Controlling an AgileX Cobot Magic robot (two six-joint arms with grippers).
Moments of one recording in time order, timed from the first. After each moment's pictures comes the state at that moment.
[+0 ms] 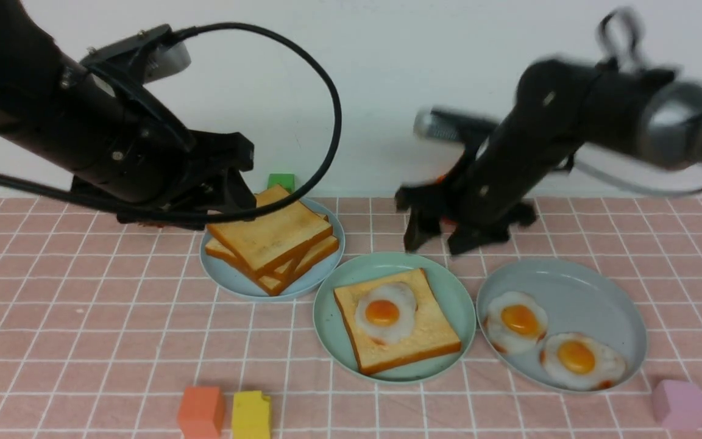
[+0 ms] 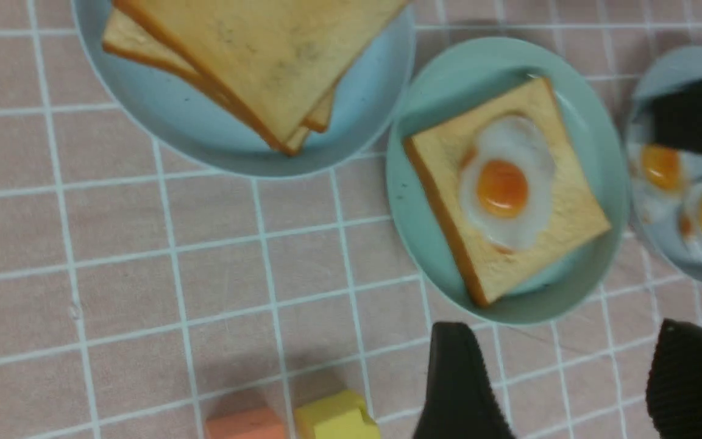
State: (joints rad) right arm 0.38 1.93 -1.66 0.34 0.91 0.02; left arm -0.27 1.52 -1.34 -0.38 0.85 -0.12
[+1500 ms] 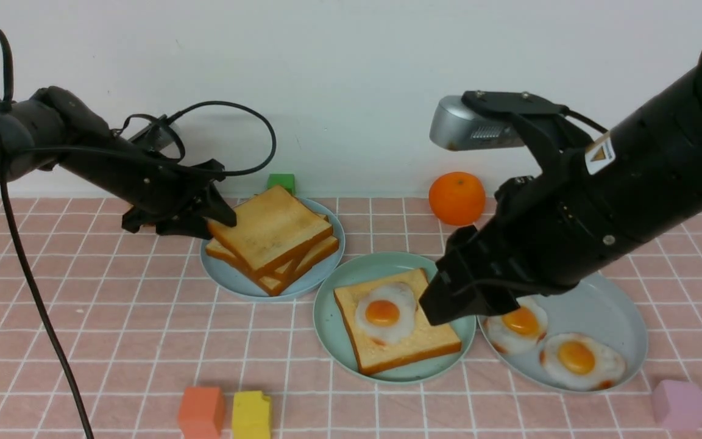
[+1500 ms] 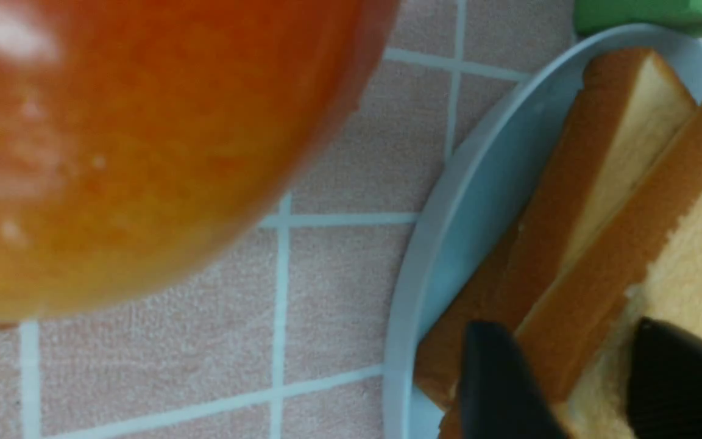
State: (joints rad) right arm 0.55 1.43 -1.29 0.45 1.00 -0.18; left arm 0.04 2.32 -1.89 -0.73 0.91 0.19
